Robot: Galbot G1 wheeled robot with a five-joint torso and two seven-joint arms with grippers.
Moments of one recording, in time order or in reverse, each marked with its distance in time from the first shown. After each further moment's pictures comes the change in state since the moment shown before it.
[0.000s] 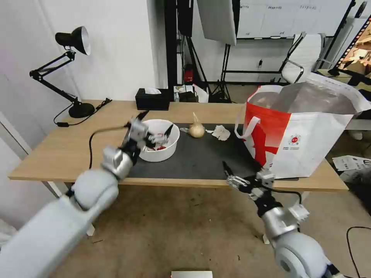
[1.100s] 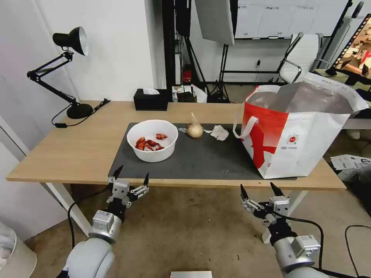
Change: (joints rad) left arm 0.448 -0.261 -0.218 -0.059 0.258 0.010 -0.021; right arm -0.178 0.119 0.003 0.020 -0.175 -0.079 0.099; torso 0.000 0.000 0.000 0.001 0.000
